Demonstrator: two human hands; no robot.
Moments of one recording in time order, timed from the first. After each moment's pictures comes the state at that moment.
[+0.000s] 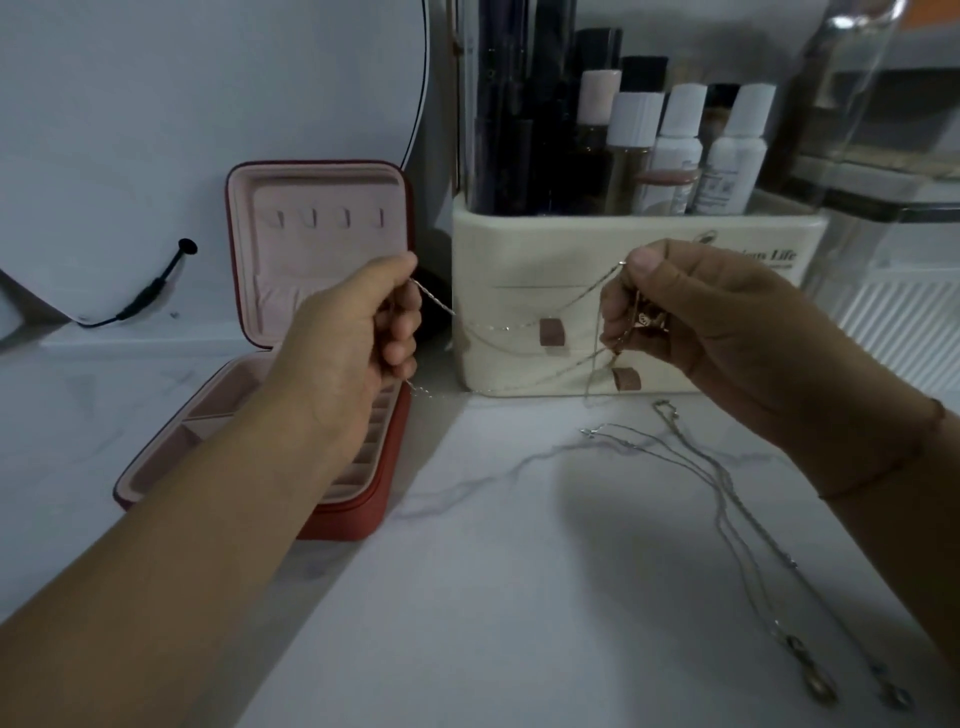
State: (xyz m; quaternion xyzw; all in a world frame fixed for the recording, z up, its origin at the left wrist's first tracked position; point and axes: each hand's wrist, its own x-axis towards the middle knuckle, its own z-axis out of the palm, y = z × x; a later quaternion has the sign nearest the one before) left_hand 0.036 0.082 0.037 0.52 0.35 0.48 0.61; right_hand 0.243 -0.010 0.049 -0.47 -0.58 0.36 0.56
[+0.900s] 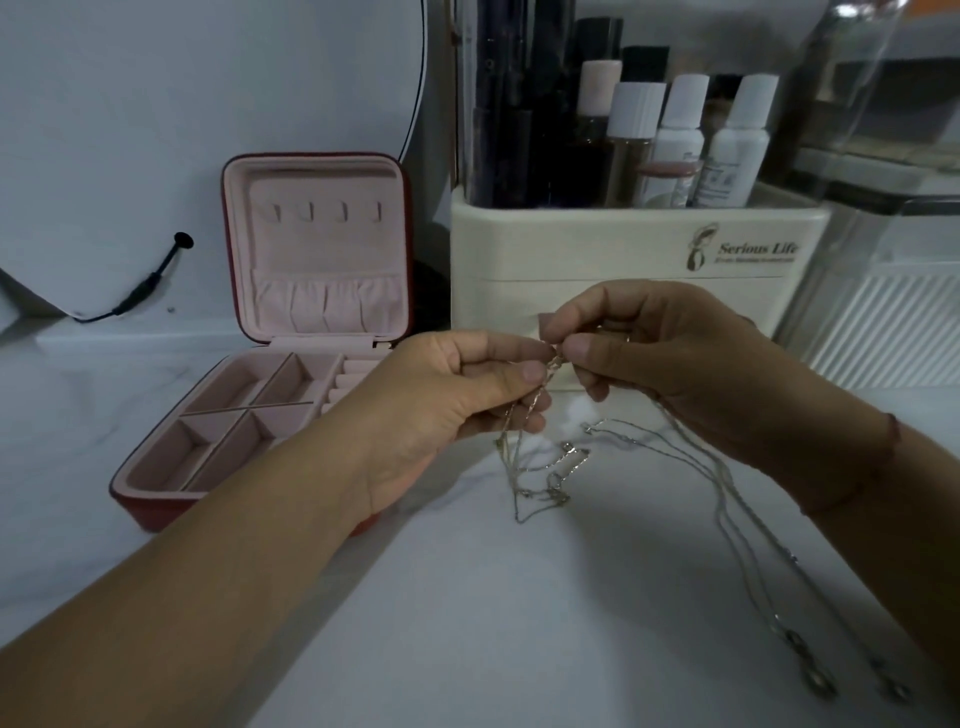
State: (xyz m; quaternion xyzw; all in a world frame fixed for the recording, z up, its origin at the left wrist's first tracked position) left_hand 0.053 0.054 0.019 0.63 0.27 0.31 0.66; right_hand 0.227 -0.010 0.037 -0.49 -0.63 0.35 0.49
